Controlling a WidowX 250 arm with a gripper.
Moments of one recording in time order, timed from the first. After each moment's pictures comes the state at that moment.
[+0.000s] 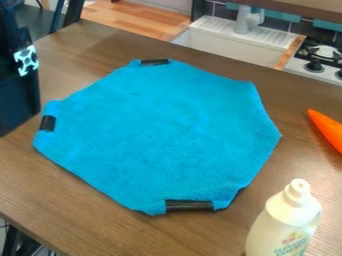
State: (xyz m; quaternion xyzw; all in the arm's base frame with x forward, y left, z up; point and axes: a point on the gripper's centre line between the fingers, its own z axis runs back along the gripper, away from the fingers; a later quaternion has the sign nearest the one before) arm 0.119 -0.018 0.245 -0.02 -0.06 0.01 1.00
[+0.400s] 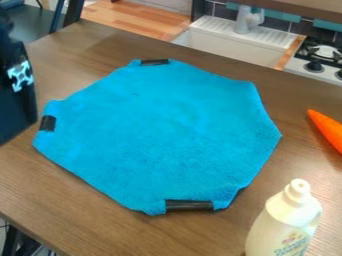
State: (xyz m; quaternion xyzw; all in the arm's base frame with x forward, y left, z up) arm 0.117 -0.017 0.240 -0.01 -0.08 0.00 1.00
